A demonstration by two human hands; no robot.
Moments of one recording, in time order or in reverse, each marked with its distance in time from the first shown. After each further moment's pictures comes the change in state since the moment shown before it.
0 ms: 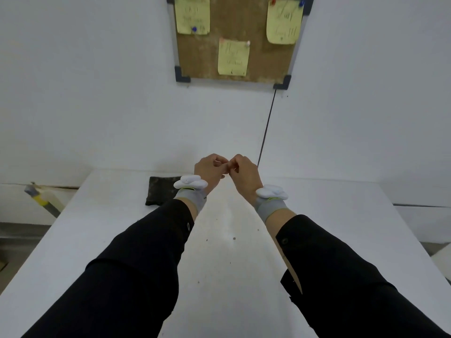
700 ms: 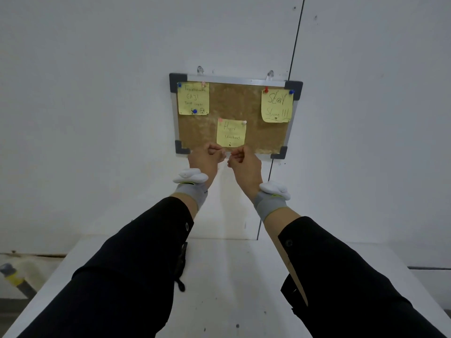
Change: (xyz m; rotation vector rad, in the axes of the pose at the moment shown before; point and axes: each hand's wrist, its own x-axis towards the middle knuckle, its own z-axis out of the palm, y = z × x) left_hand 0.115 0.139 -0.029 -0.130 0.222 0.333; right_hand 0.146 -0.089 -0.055 0.366 0.275 -0.101
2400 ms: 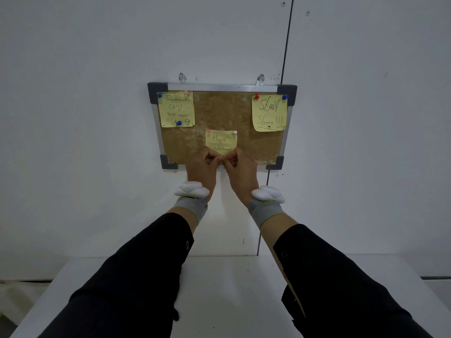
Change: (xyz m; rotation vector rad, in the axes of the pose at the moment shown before) left_hand 0.036 -0.023 0.034 0.124 0.059 0.243; right_hand 0.043 0.019 -0.001 -0.132 0.037 -0.169
